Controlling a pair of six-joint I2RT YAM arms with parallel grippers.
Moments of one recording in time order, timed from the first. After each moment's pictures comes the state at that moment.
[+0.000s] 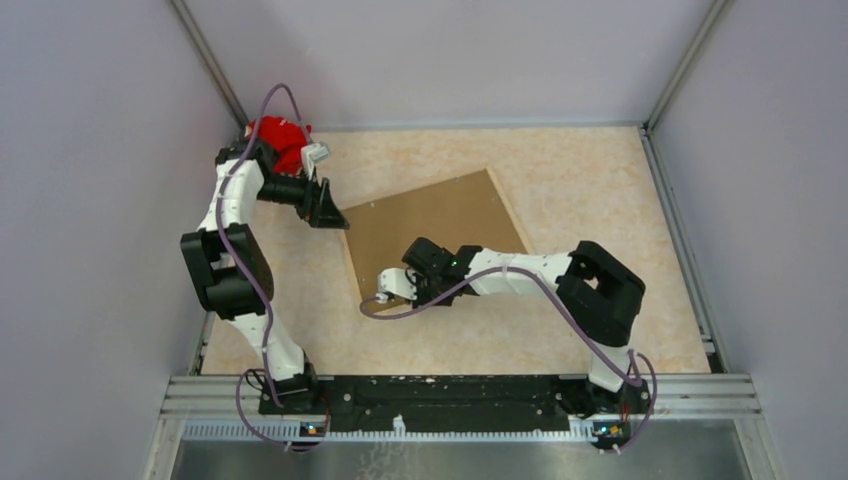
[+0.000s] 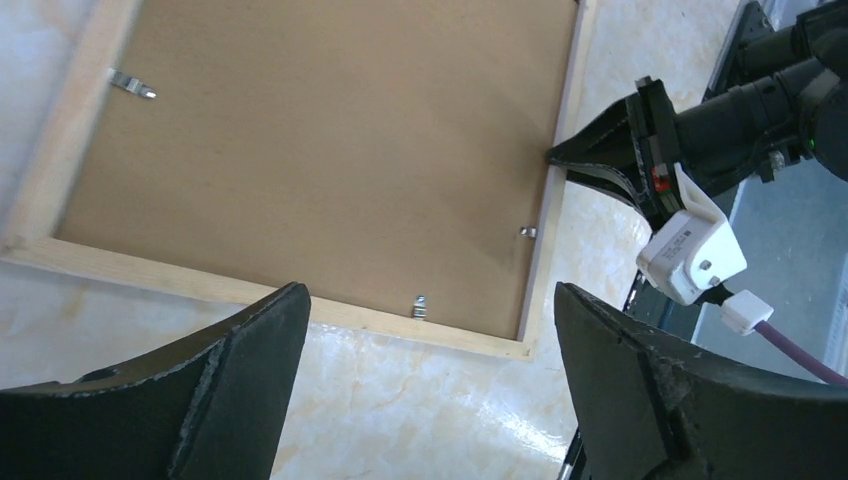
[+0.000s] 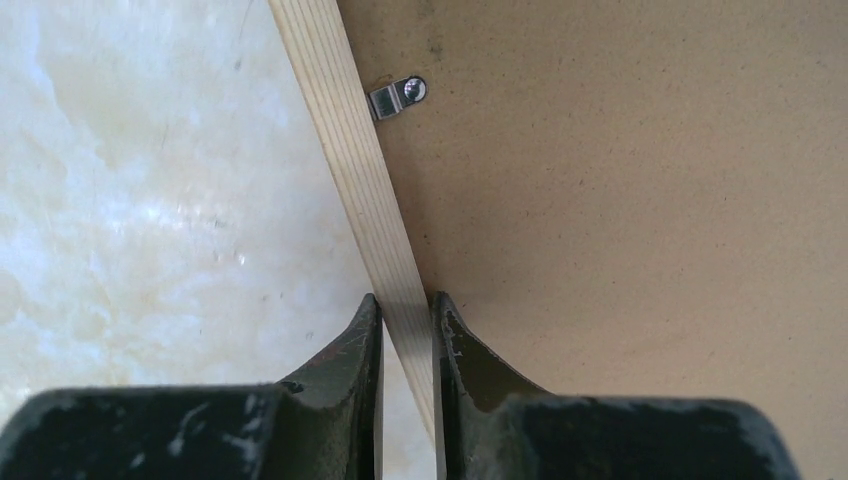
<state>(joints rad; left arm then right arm) 0.18 1.84 1.61 -1.26 1.02 0.86 1.05 1.84 1.20 -0.46 -0.05 -0.64</state>
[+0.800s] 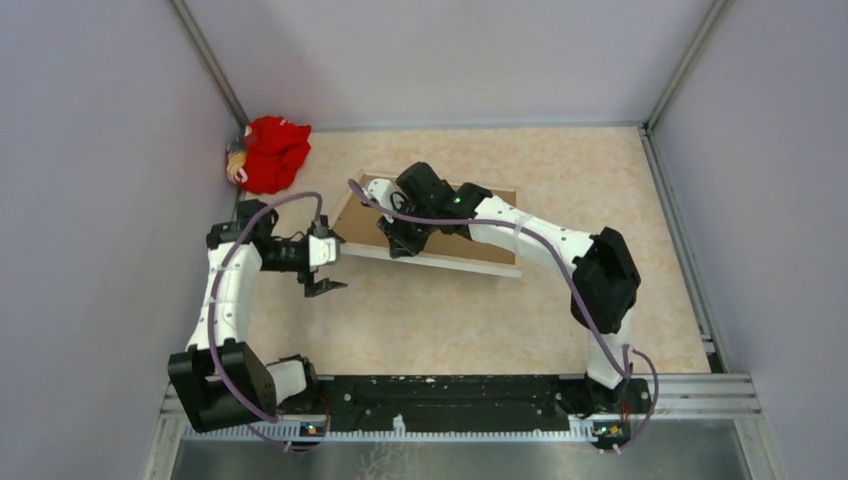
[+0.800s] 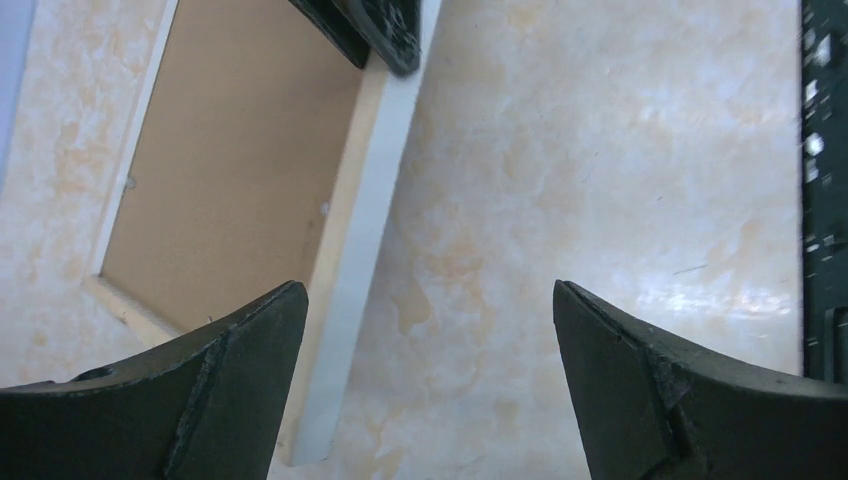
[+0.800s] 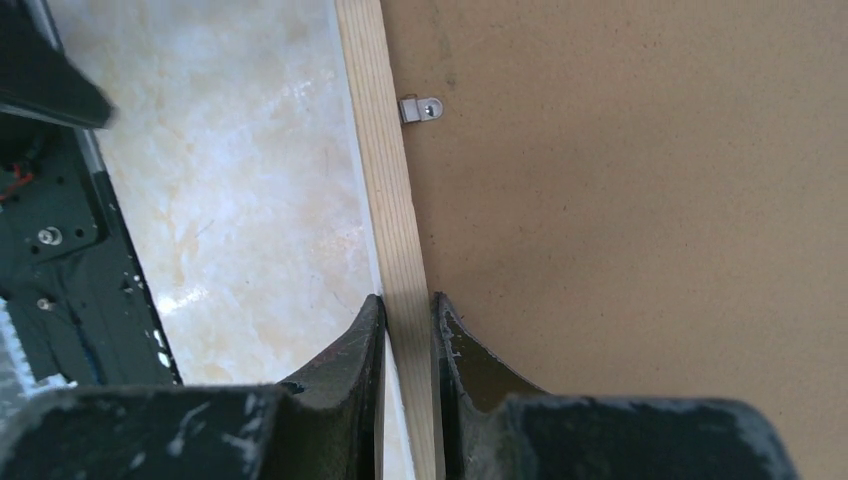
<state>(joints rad) 0.19 1.24 1.07 -1.30 1.05 1.73 0.92 1.91 1.67 -0.59 -0.31 -0.19</state>
